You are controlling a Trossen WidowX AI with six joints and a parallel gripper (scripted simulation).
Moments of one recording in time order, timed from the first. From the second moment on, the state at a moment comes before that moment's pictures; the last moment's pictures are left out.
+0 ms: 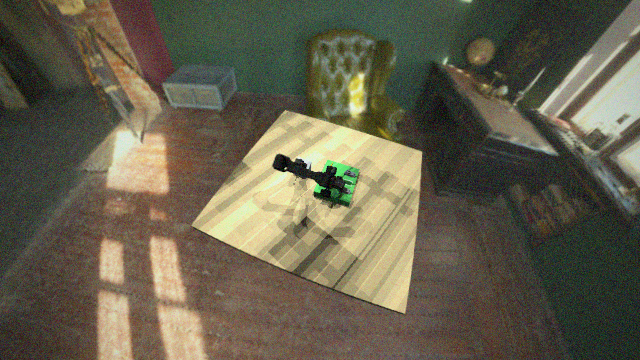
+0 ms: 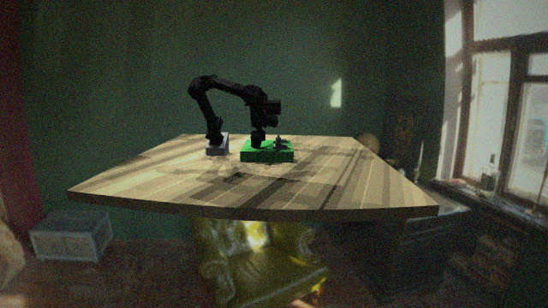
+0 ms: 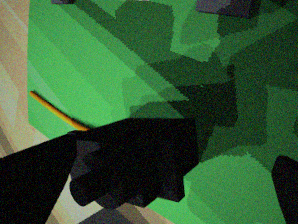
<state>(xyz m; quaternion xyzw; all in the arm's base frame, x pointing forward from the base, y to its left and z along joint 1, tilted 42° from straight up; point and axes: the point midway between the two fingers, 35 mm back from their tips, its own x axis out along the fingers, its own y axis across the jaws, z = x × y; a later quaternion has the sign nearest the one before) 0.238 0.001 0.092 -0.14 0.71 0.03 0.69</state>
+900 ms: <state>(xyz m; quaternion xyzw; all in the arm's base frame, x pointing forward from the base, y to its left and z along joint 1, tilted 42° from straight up) 0.217 0.043 0.083 -0.47 0.69 0.26 0.49</state>
